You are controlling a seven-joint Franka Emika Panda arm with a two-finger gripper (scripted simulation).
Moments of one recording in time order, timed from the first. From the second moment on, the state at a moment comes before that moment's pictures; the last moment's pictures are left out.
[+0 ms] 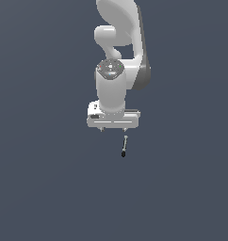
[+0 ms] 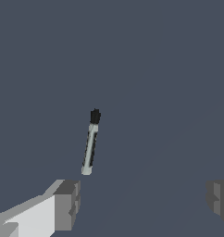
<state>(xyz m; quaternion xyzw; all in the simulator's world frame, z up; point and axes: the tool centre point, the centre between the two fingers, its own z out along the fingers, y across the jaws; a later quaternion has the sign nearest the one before) 0.000 -0.004 0.161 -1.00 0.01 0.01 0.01</state>
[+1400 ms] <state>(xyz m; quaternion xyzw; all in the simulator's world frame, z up) 0.009 0.039 0.104 -1.00 0.05 0.00 0.00</state>
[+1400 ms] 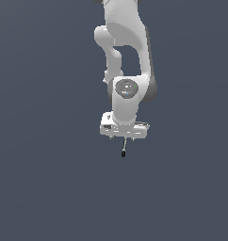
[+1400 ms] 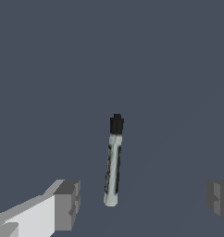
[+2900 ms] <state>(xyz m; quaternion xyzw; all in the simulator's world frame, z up) 0.002 0.057 0.011 -1.00 0.09 0.00 0.00</state>
